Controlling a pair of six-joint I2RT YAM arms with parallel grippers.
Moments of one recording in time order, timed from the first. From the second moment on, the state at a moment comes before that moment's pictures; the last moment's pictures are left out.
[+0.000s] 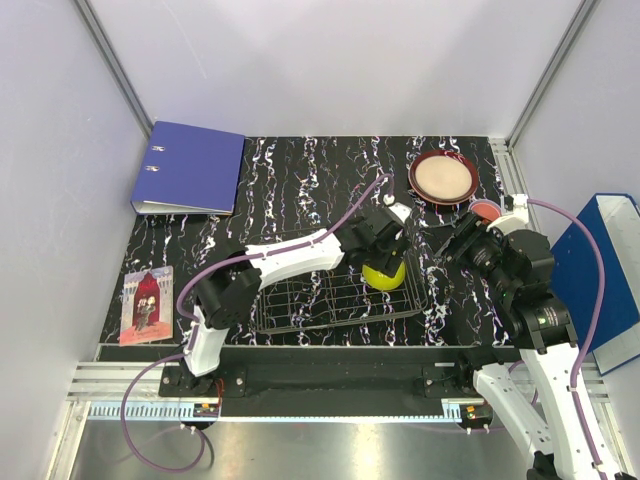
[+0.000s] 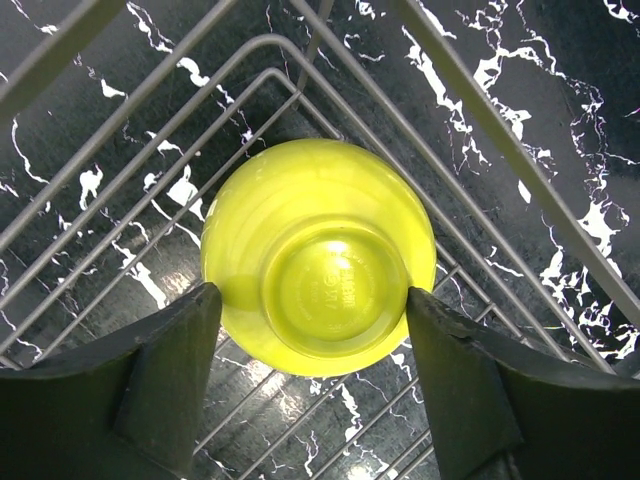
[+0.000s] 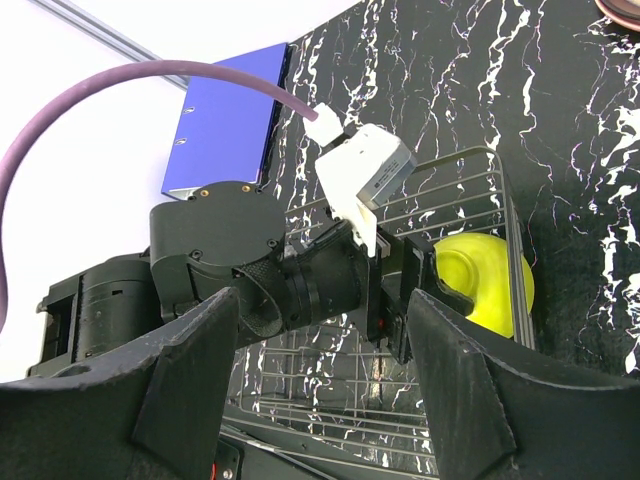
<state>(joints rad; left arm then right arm) -1.02 2.01 1.58 -0.45 -0.13 -0.39 0.21 0.60 0.88 -0.52 -0.22 0.71</state>
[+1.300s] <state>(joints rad) -1.04 2.00 1.58 -0.41 -0.16 -0.31 0.21 0.60 0.88 -0.52 -0.22 0.71</state>
